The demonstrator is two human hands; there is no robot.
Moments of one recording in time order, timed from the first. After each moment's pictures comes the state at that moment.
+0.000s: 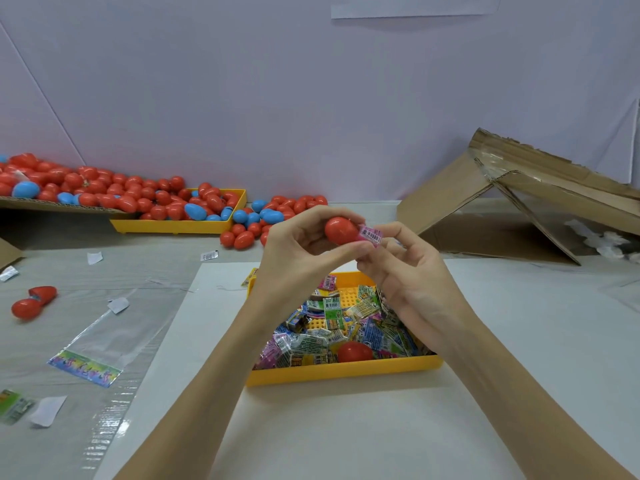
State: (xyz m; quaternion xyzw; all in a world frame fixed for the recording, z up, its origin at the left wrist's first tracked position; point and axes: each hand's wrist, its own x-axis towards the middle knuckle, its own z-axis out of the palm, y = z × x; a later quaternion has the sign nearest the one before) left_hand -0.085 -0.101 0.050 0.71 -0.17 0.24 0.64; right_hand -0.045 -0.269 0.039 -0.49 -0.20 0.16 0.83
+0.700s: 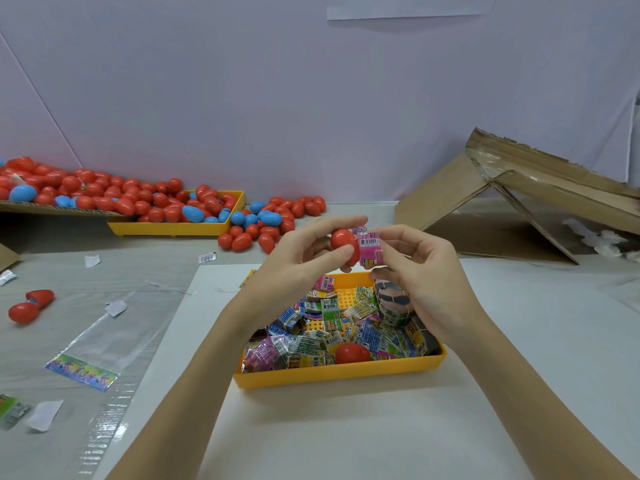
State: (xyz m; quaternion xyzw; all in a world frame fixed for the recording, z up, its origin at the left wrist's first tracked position) left_hand -0.087 -0.090 0.053 0.77 -0.16 0.08 0.61; right_hand -0.038 -0.283 0.040 -0.70 -0.17 0.04 0.69
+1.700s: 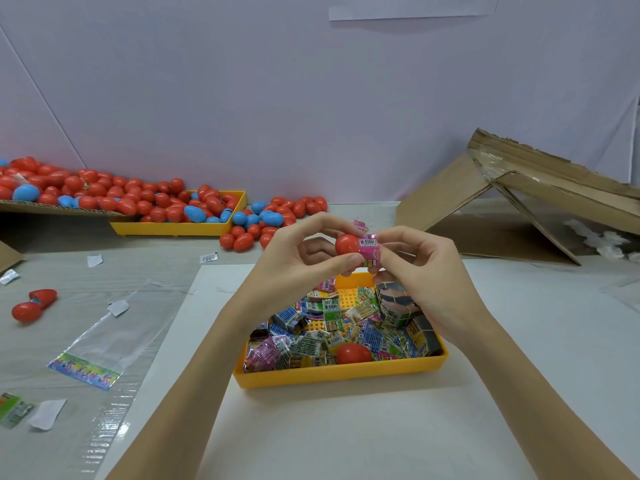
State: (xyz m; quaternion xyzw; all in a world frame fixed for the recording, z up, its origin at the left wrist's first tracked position) left_hand -0.080 -0.084 0.048 0.78 -0.17 0.14 0.59; right_hand -0.033 -0.287 0.038 -0.73 -0.21 0.01 0.65
